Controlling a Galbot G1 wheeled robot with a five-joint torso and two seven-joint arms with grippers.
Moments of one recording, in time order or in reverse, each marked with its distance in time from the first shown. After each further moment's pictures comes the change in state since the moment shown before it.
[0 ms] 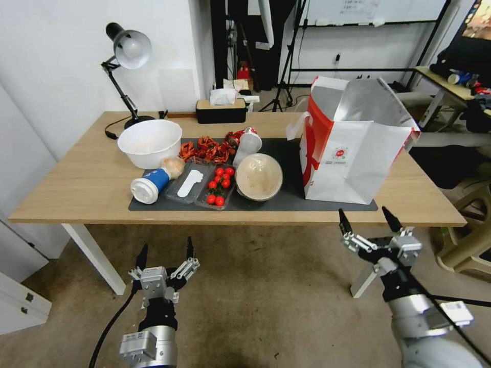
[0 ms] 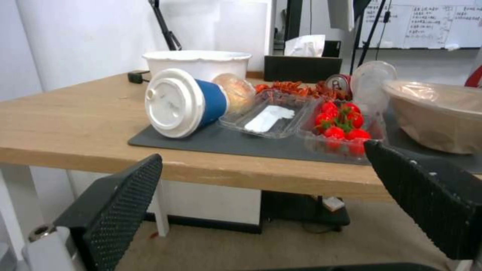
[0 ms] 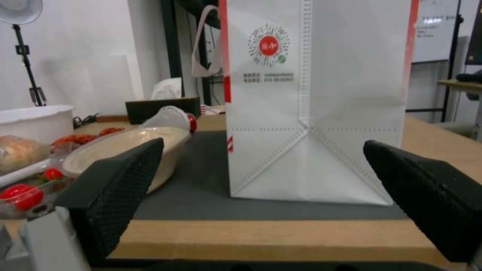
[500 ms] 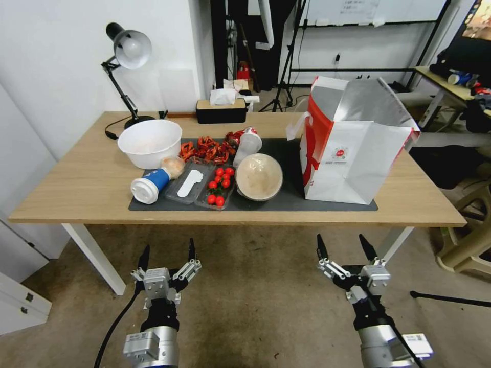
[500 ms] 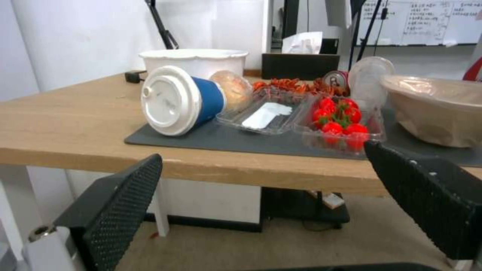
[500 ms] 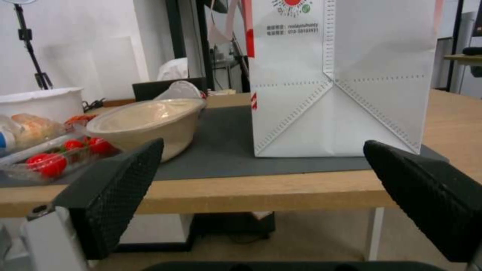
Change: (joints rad) left arm -0.002 -0.003 0.001 0.011 0.014 -0.002 0.006; right arm 0.014 0.107 -0.120 -0.063 -0.108 0.018 0.008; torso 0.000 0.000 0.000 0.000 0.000
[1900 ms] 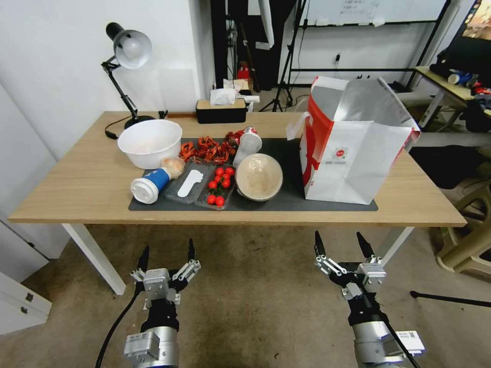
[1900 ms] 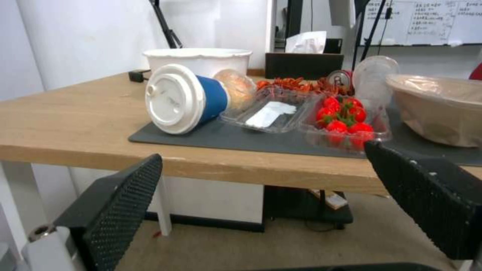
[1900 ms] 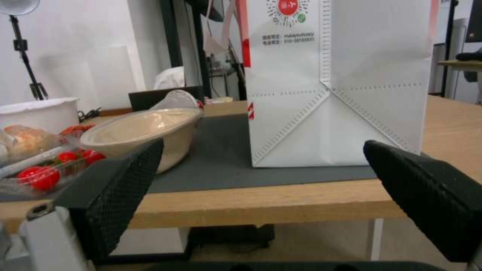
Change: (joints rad) left arm -0.002 -0.003 -0.001 0.006 0.000 -0.006 -0.008; right arm 0.027 0.019 -0.004 -0.012 -0.004 0.008 0.004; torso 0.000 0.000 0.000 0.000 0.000
